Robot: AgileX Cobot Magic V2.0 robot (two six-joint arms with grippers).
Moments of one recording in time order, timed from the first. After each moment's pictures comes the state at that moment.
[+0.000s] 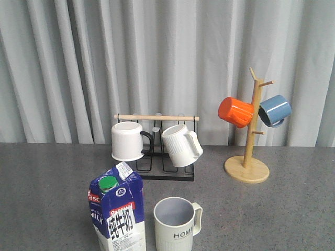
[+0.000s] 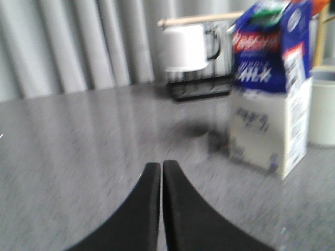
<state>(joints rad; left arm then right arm) -0.14 0.20 0.01 0.03 -0.06 0.04 0.31 0.60 -0.51 0.23 0.56 -0.16</state>
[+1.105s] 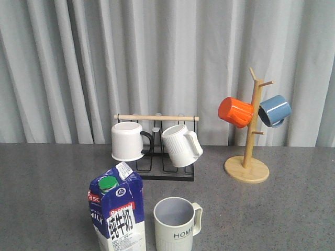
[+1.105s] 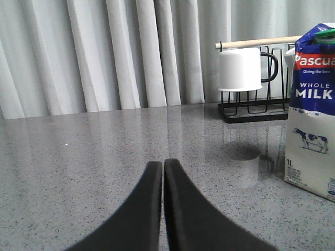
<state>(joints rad) 0.00 -0.01 0.03 0.03 0.04 0.04 0.31 0.60 -0.50 0.23 0.56 -0.16</state>
